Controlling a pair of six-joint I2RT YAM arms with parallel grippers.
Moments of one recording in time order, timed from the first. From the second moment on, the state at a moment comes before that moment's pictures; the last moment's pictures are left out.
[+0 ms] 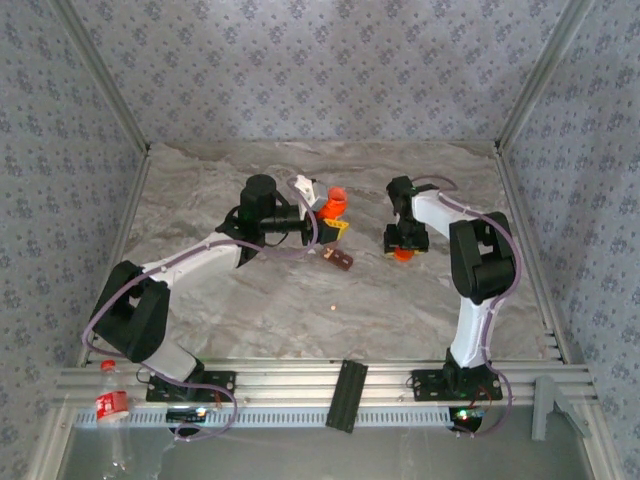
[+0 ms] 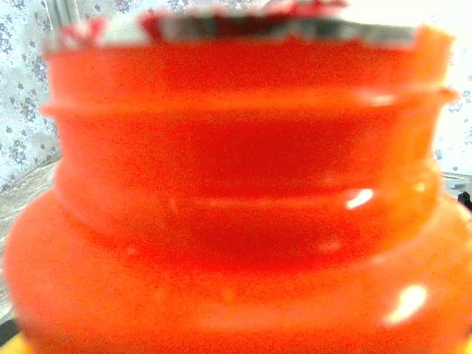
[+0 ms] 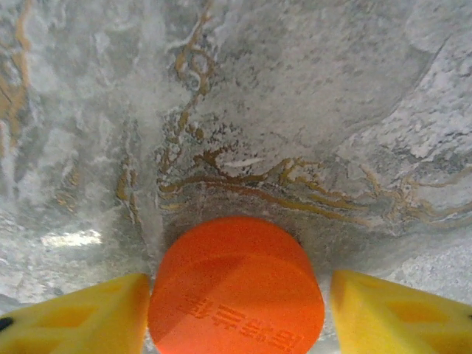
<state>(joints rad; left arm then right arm) -0.62 1.54 1.00 0.39 0.81 0.06 0.28 1.94 1.32 -0.89 0.08 0.27</state>
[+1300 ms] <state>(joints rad) -0.62 1.57 1.05 0.50 0.77 -0.15 0.50 1.27 1.40 -0.55 -0.42 0.30</state>
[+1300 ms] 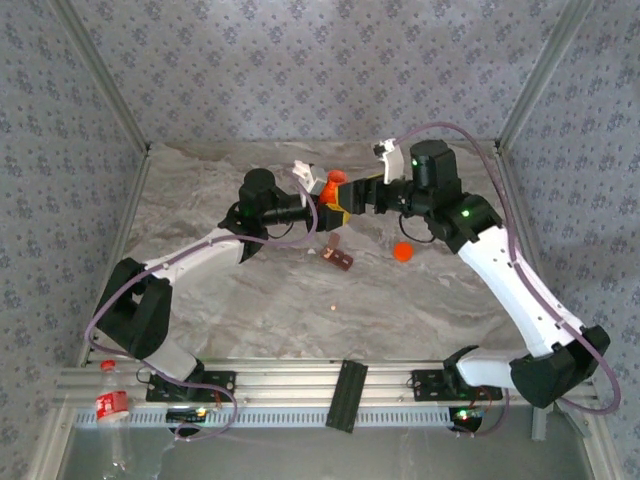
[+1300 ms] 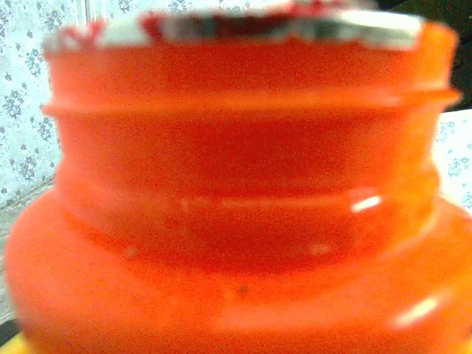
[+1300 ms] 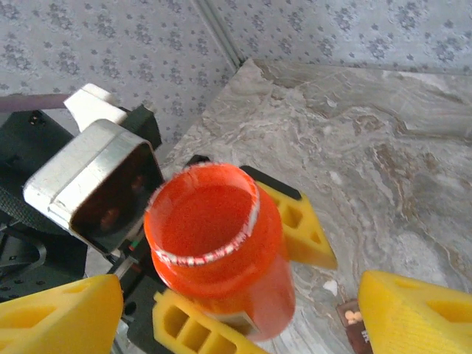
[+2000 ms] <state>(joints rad) -0.62 1.57 1.08 0.53 0.82 -0.22 0.52 1.36 1.40 -0.45 -0.48 0.26</state>
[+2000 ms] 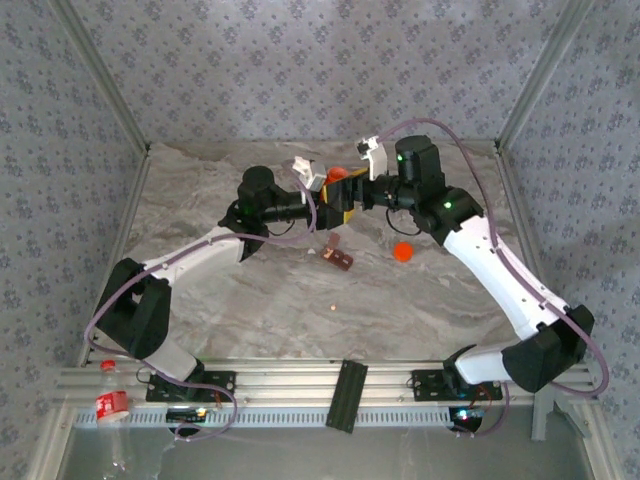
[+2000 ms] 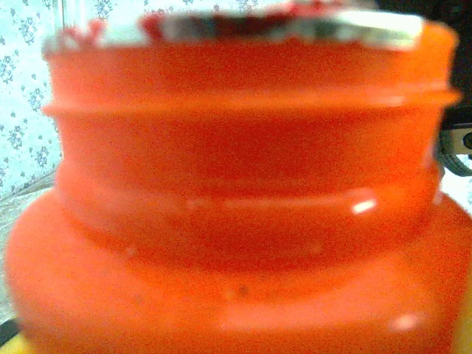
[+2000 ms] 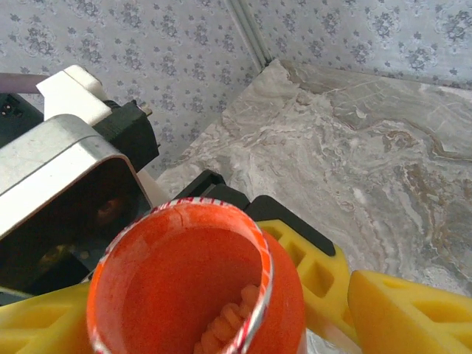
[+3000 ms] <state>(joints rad) -0.63 1.57 1.08 0.48 0.77 -0.22 0.50 1.36 1.37 -0.38 -0.54 0.26</state>
